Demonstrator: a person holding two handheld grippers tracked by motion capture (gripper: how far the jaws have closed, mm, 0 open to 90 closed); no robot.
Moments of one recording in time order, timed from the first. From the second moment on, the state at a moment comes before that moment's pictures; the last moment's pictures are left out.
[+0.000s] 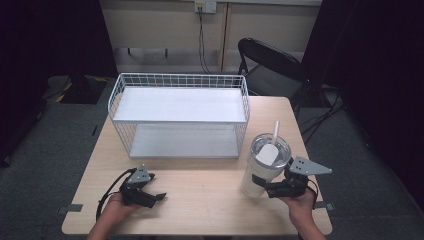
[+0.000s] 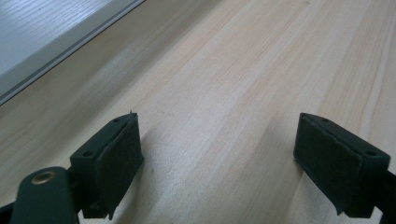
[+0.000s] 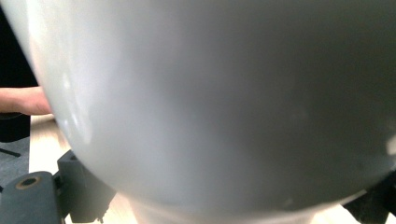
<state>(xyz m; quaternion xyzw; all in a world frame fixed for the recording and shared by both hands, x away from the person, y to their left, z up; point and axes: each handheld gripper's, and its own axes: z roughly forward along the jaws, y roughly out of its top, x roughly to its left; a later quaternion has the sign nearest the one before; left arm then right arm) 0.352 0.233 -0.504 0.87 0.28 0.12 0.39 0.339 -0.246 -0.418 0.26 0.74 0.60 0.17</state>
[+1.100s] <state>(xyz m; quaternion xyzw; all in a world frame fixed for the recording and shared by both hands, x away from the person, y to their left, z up) 0.352 0.233 -0.504 0.87 0.28 0.12 0.39 0.366 -0.212 -0.363 0.23 0.75 0.60 0.17</state>
